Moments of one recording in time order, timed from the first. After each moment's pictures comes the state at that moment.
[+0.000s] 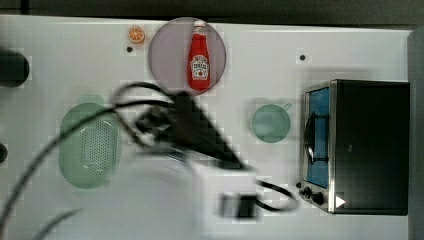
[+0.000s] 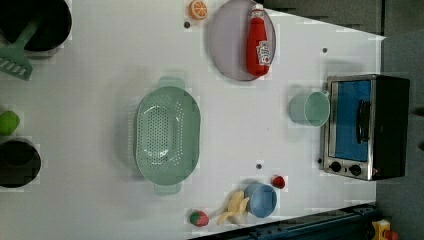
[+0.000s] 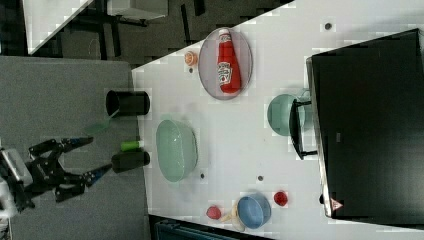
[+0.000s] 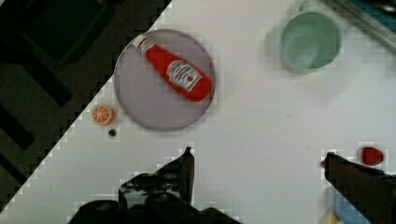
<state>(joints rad) -0.02 -0.38 0.16 -1.97 0.00 0.25 0.24</state>
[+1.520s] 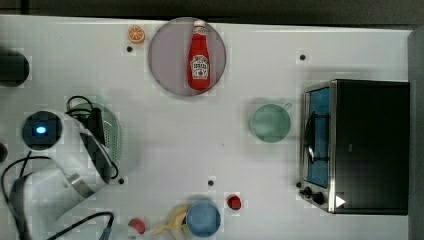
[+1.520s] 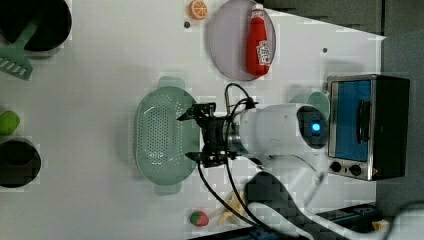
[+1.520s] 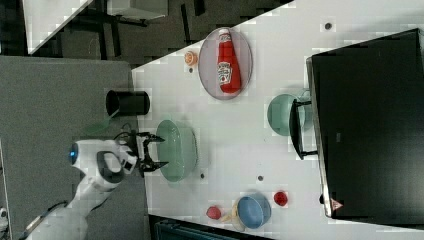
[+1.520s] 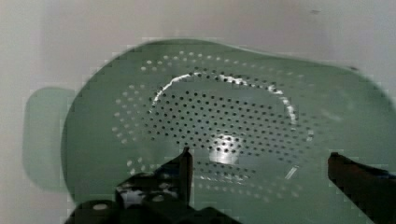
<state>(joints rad) 0.06 0.42 0.56 -2.11 -0.03 0.91 1.22</state>
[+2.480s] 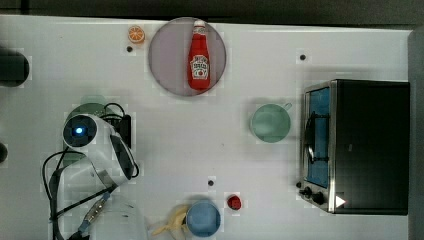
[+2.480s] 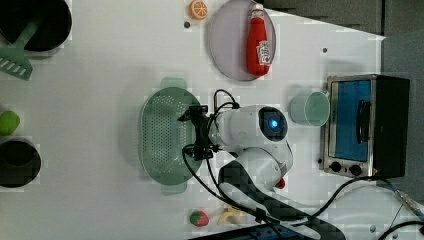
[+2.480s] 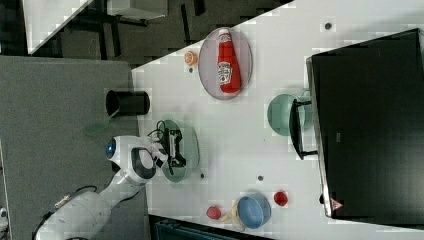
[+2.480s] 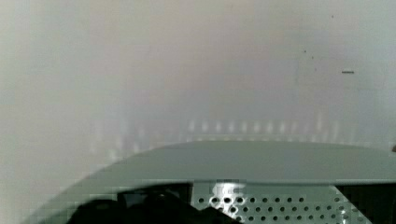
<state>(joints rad) 0.33 0.57 0.23 -2.13 -0.01 1.05 1.26</state>
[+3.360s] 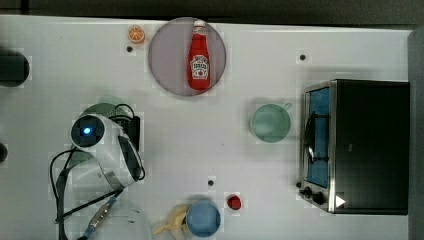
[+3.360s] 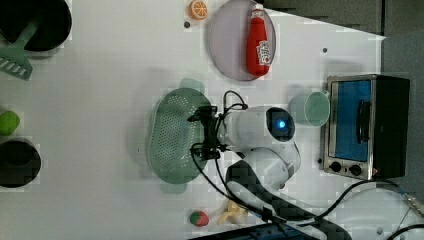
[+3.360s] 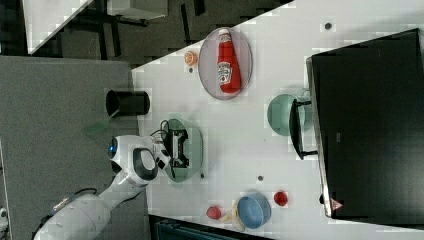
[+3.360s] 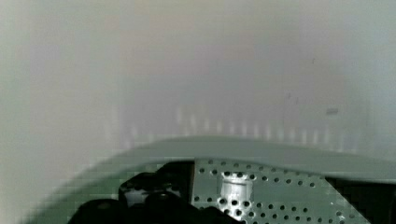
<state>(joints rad) 0.33 0.52 0.19 -2.18 -0.01 1.03 1.29</state>
